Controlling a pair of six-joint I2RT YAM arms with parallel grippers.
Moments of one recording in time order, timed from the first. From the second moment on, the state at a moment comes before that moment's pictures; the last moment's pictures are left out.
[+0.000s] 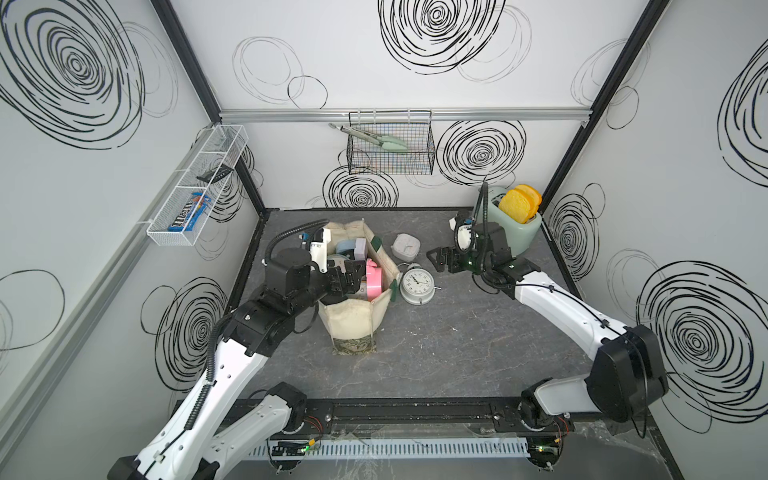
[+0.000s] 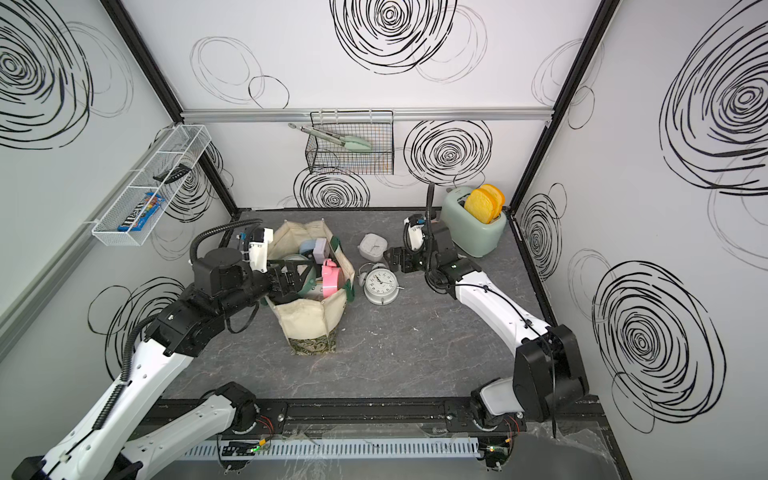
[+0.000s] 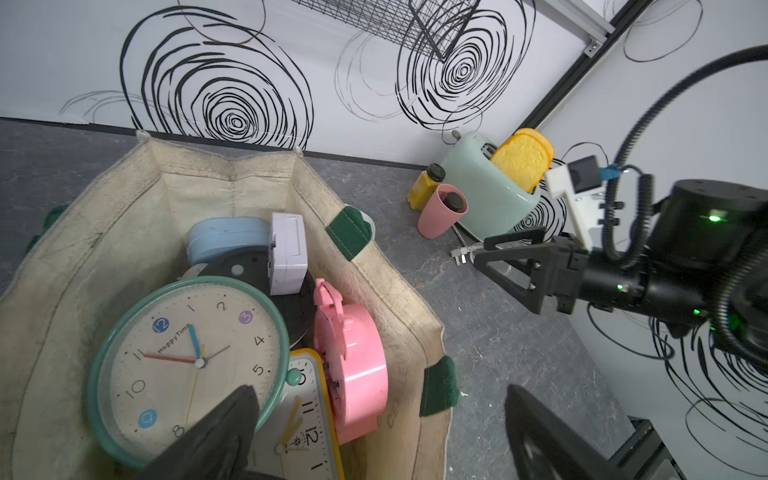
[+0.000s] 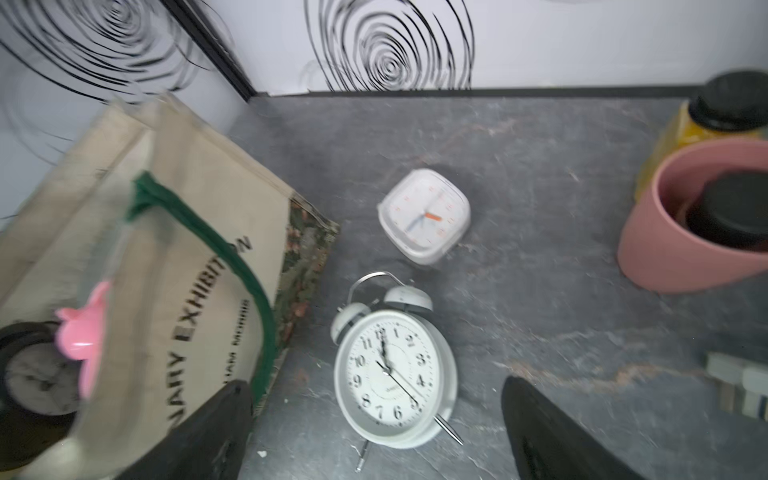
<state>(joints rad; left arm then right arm) -0.43 0.88 1.06 -0.61 0.10 -0.42 0.44 1.44 1.05 -0.23 -0.23 0.28</state>
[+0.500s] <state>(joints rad) -0.45 0.87 1.05 -0.61 0.10 -0.40 0.55 1.97 1.44 -0.35 -0.05 0.39</state>
